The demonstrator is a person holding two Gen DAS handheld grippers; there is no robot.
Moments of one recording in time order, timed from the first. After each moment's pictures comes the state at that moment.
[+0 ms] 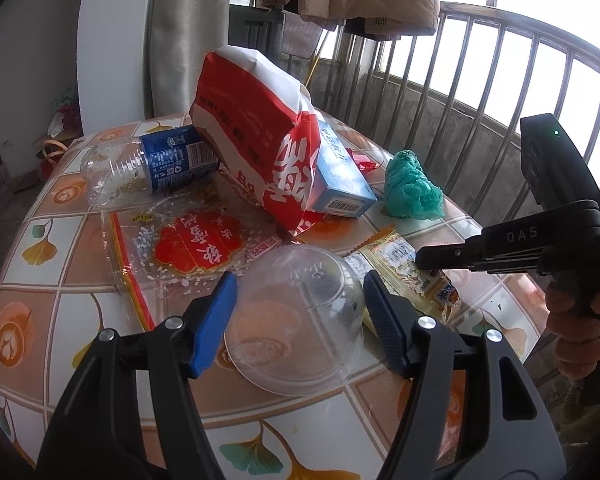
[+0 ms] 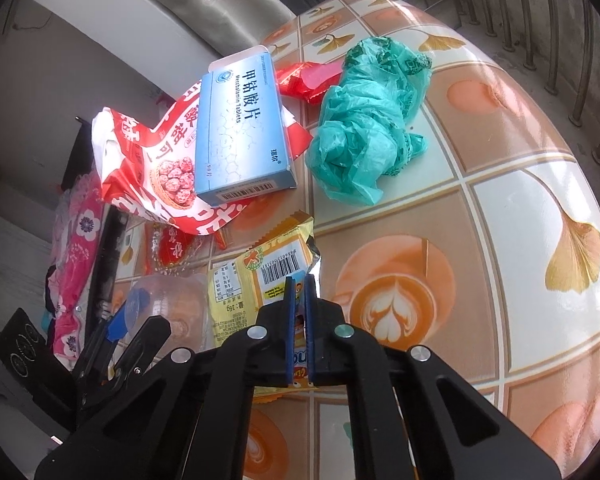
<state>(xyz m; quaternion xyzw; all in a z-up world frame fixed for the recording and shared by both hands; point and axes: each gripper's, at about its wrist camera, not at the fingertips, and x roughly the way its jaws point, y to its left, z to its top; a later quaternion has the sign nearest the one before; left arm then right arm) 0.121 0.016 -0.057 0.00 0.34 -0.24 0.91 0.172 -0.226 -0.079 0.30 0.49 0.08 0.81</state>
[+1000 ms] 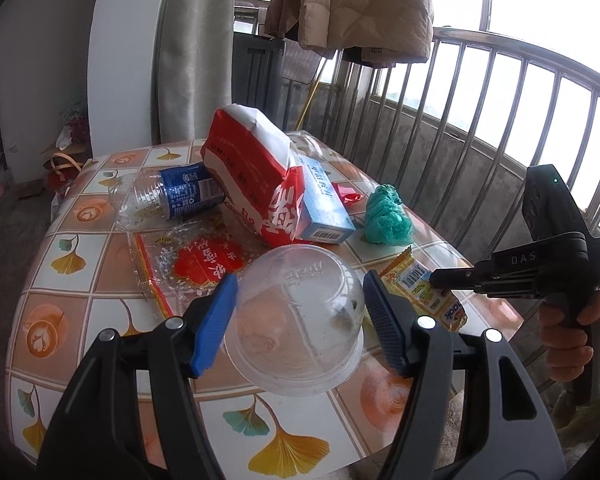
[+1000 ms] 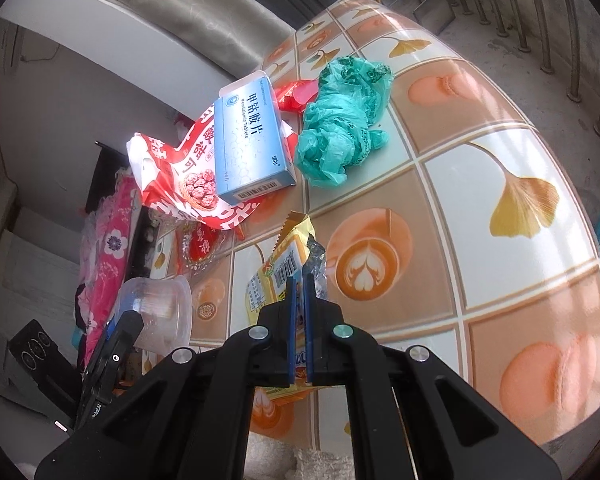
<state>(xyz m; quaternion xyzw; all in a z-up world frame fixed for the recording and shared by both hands) 0.088 0.029 -0.017 -0.01 0.30 -0.25 0.92 0.124 -0.256 -0.063 0.35 0.46 0.10 0.81</state>
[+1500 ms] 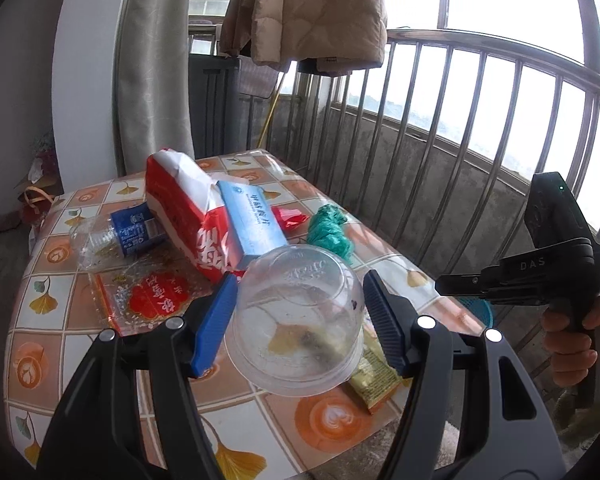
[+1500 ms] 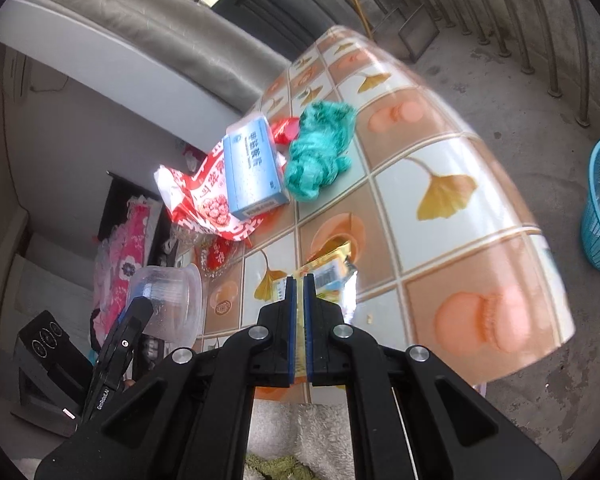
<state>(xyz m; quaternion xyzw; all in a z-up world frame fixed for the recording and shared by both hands) 0.070 -0.017 0.015 0.01 0.27 -0.31 0.91 0.062 -0.304 -0.035 0.39 0.40 0.08 0.82</state>
